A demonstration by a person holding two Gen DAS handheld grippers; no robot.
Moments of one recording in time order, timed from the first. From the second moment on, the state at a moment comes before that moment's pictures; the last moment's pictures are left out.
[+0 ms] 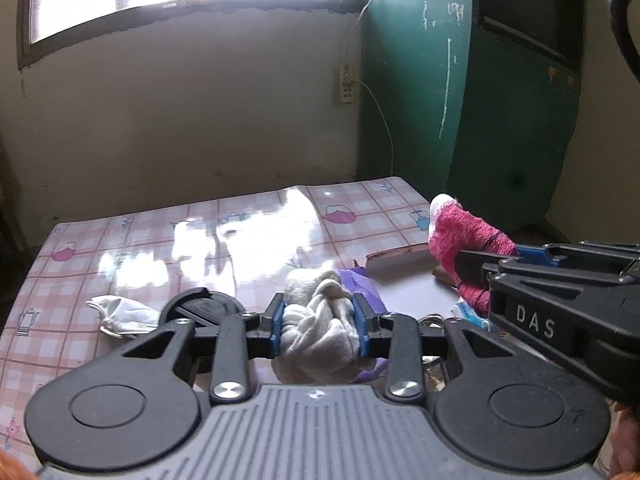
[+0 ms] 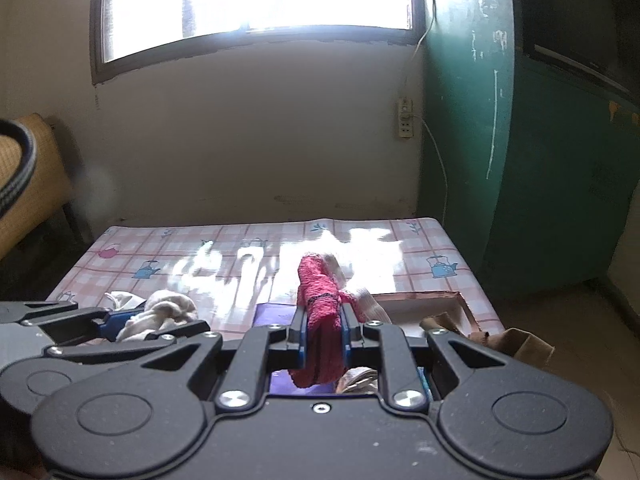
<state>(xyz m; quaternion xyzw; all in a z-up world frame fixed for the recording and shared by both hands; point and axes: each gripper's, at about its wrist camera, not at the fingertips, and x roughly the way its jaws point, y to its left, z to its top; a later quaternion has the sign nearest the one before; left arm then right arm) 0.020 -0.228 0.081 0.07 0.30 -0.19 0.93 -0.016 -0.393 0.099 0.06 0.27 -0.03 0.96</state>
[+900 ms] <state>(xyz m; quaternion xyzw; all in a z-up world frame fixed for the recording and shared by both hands) 0.046 -0.299 0.057 0.06 0.32 -0.26 0.91 0.009 -0.485 0.076 0.10 0.29 -0.08 0.95</state>
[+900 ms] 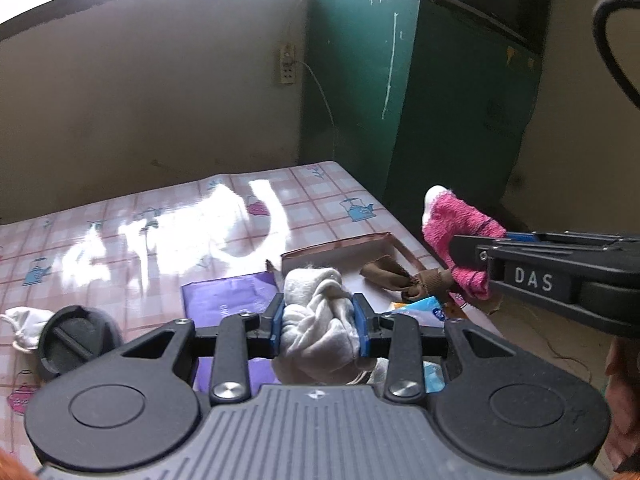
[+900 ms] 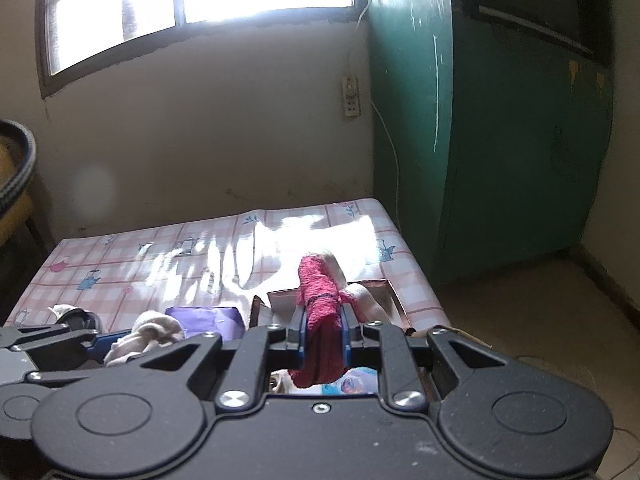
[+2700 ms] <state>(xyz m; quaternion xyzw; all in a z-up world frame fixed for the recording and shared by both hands) 0.040 -0.222 0.091 0.05 0.29 -0.19 0.94 -0.009 -0.411 0.098 0.10 0.27 -0.04 0.96</state>
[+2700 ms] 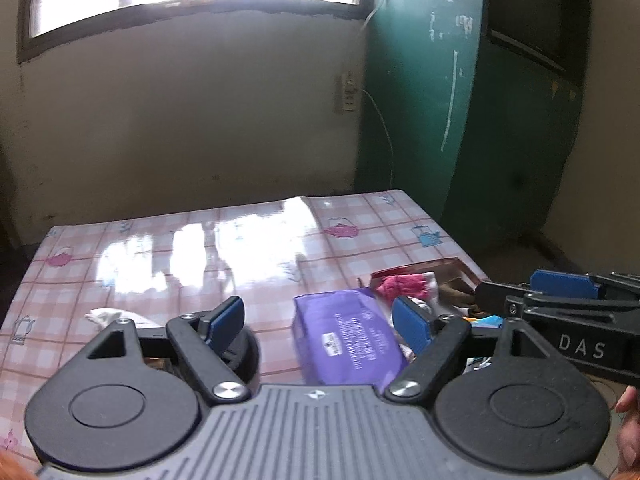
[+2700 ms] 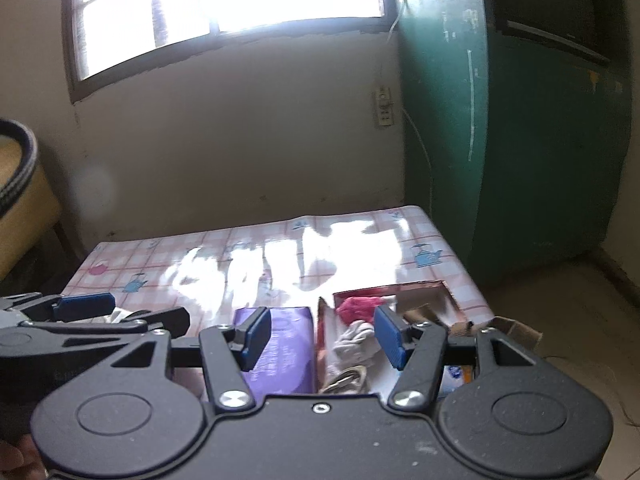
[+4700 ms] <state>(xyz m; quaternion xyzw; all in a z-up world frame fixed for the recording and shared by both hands) 0.063 -0.047 0.066 -0.02 0.32 -0.04 0.95 0.030 -0.241 0.091 0.05 0.30 0.09 0.95</state>
